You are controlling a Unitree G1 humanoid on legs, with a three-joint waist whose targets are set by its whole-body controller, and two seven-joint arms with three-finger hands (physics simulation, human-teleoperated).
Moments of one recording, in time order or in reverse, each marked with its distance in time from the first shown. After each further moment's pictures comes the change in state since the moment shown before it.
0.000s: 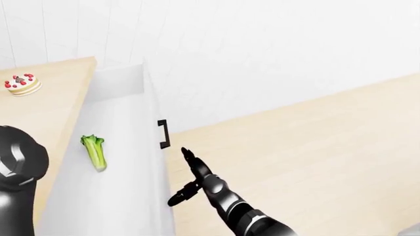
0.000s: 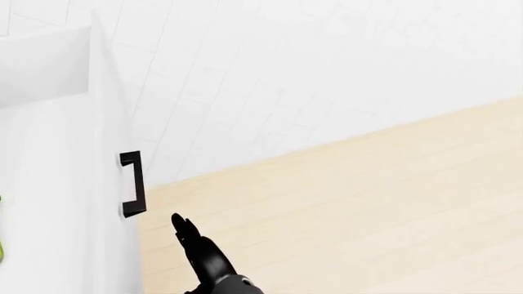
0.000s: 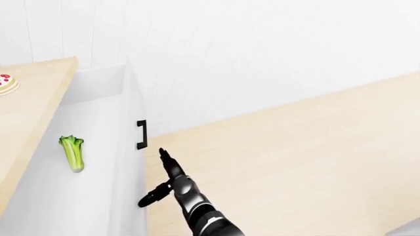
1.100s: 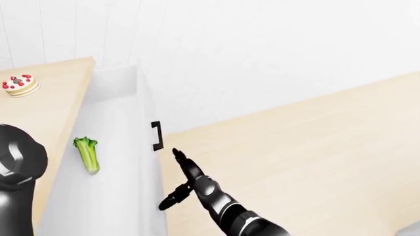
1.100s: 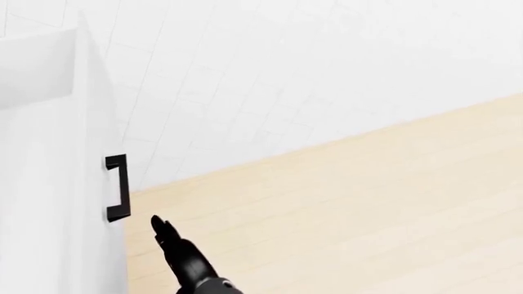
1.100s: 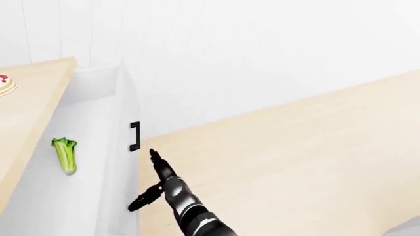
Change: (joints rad) left arm -0.014 0.001 -0.004 0.007 0.009 0.000 -0.006; right arm -0.014 0.055 0.016 0.000 -0.023 0.014 -0.020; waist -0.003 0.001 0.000
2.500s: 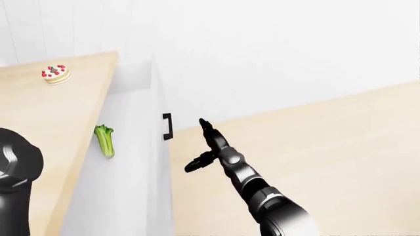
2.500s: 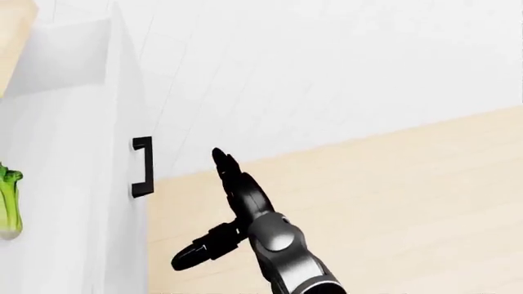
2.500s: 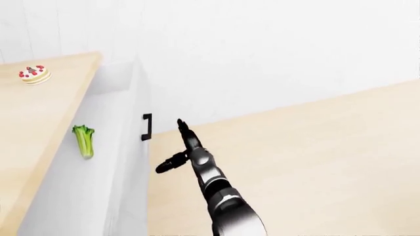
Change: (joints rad) left arm 0.022 0.022 0.028 -0.002 -0.101 0.000 0.074; right arm -0.114 -0.201 -0.073 -0.107 0.163 0.050 0.075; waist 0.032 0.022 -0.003
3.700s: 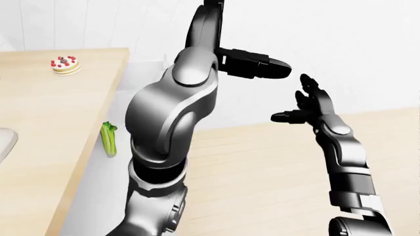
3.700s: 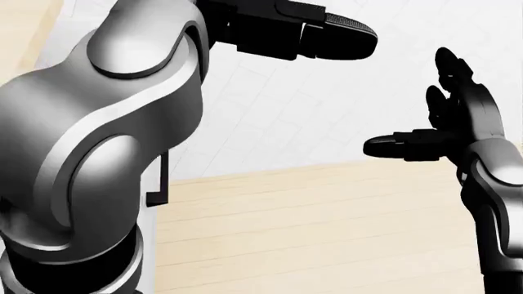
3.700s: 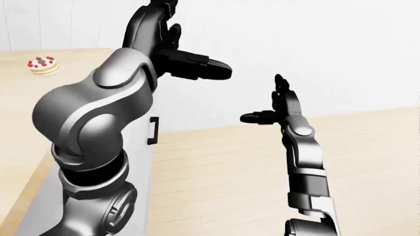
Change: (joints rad) left arm 0.369 -0.871 -0.375 0.137 0.710 -0.377 -0.211; right arm 0.206 -0.541 -0.232 -0.887 0.280 0.547 0.044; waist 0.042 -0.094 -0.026
